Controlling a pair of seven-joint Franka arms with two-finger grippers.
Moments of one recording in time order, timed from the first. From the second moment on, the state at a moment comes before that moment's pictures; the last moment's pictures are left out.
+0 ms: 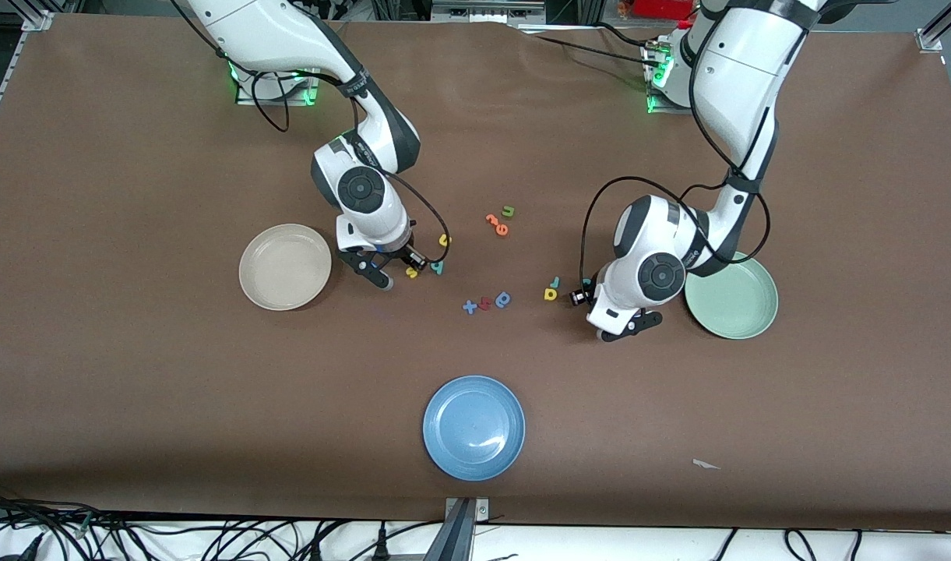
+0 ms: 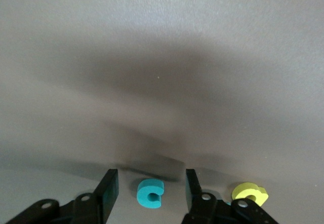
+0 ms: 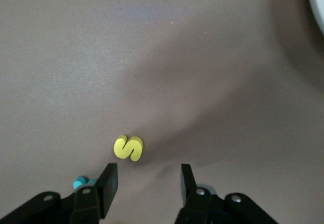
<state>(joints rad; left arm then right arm) -0.36 0.68 -0.05 -1.74 -0.20 2.22 -0.63 0.55 0.56 0.09 -1.91 0.02 2.46 1.24</state>
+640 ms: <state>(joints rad) -0.37 0.68 -0.05 -1.75 -0.20 2.22 -0.63 0.55 0.59 0.08 -1.92 0.02 2.57 1.25</state>
